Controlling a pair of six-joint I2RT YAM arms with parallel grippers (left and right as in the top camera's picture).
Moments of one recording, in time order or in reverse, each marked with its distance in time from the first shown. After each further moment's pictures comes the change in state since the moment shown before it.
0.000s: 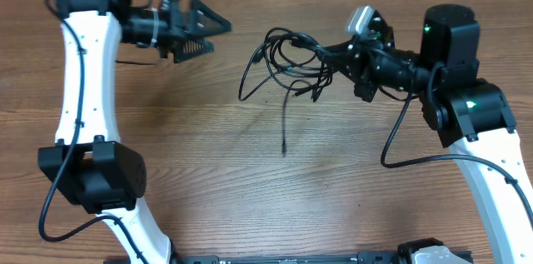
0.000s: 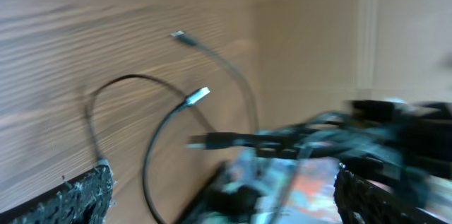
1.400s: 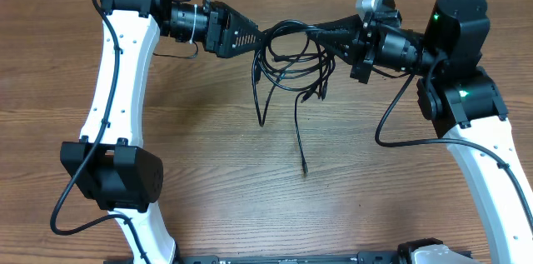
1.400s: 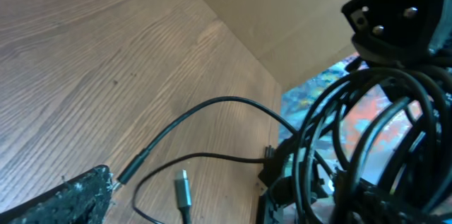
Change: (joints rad) left arm -0.176 0.000 0.002 0.148 0.074 0.423; right arm -0.007 0.053 -0.002 0.352 -0.196 0.251
